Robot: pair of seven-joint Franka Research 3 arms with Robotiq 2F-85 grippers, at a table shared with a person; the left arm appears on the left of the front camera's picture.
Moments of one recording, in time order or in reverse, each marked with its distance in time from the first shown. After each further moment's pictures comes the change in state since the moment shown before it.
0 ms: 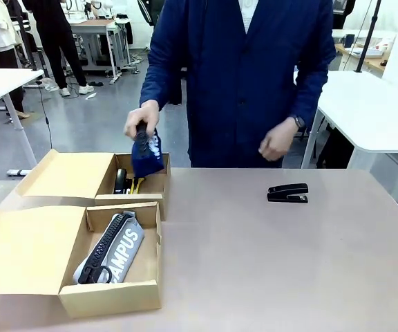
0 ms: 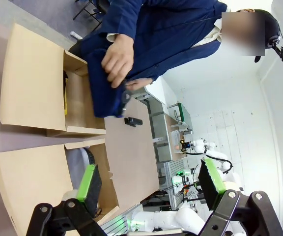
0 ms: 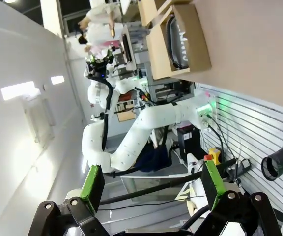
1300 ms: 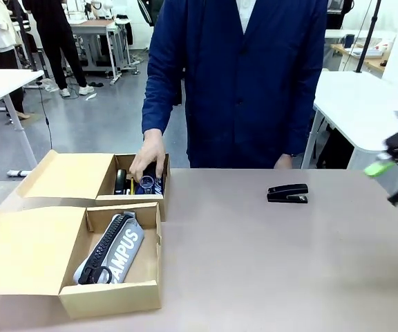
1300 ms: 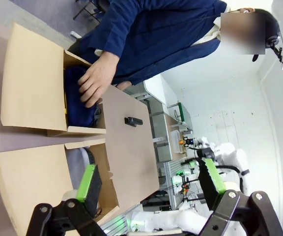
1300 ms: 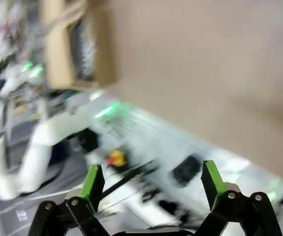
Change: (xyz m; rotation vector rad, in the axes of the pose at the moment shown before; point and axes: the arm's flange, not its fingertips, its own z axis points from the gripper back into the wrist) left arm 0.000 0.000 0.000 0.000 0.001 0.001; right arm 0.138 0.050 -0.091 -0.663 0.116 0.198
